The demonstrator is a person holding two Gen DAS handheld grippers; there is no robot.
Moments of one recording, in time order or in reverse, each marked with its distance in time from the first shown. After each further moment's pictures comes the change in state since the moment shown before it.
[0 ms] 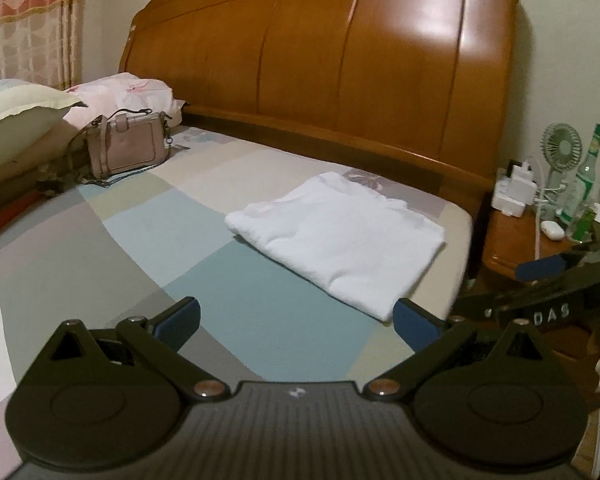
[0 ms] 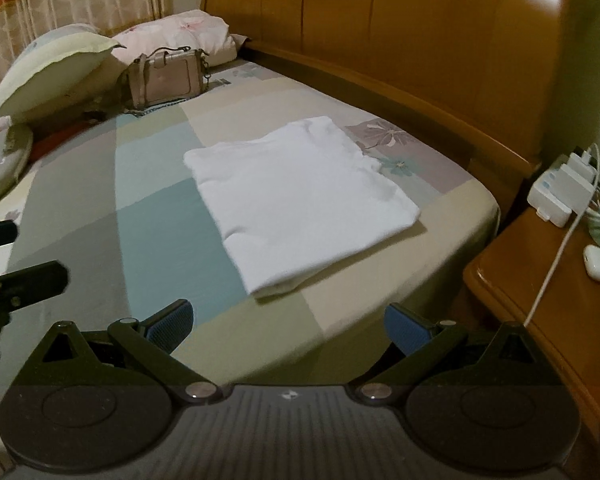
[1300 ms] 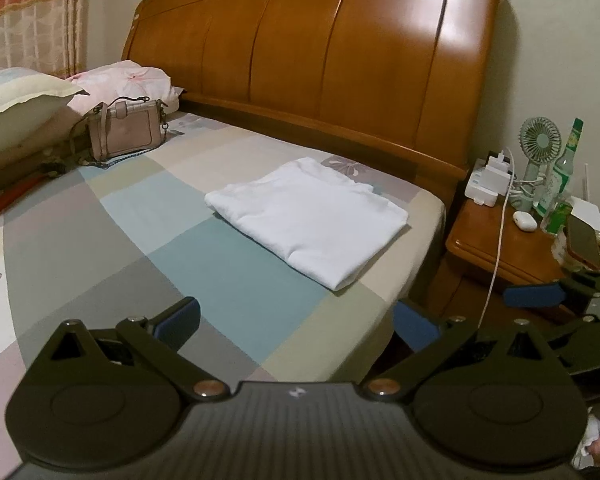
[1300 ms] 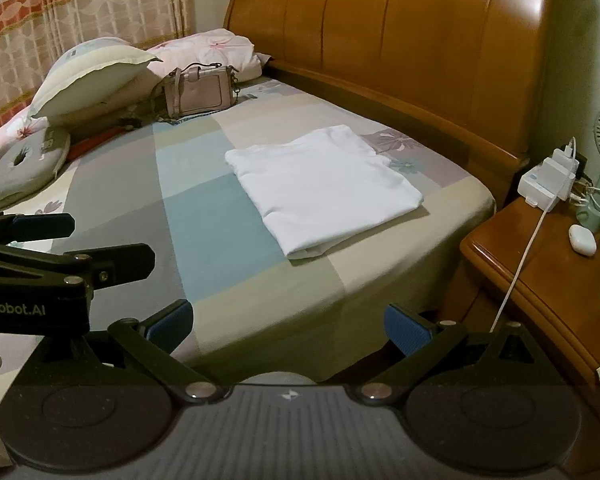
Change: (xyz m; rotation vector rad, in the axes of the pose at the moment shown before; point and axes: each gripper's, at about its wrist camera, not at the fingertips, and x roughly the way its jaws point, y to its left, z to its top) left arm -0.039 -0.043 -0.013 -0.040 0.046 0.006; right arm -0.063 0.015 -0.046 -0.018 -0.060 0.048
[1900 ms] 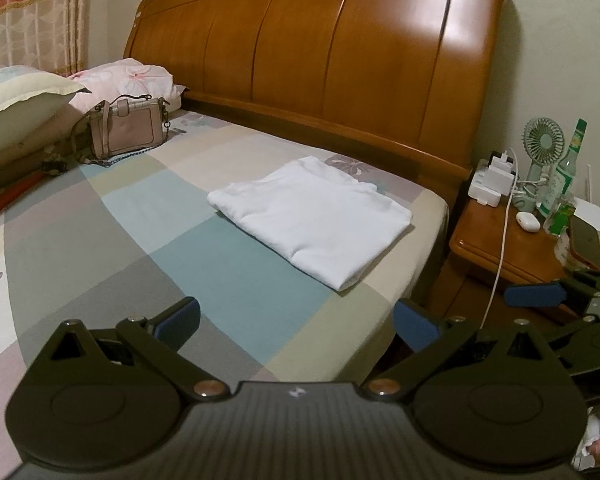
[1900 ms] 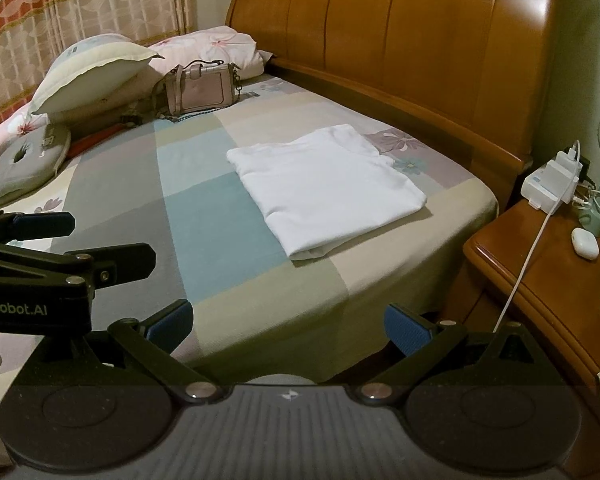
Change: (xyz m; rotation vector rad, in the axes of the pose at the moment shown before) left arm 0.004 0.003 0.001 0.000 0.006 0.002; right arm 0.002 0.004 0.001 -0.007 0.007 0.000
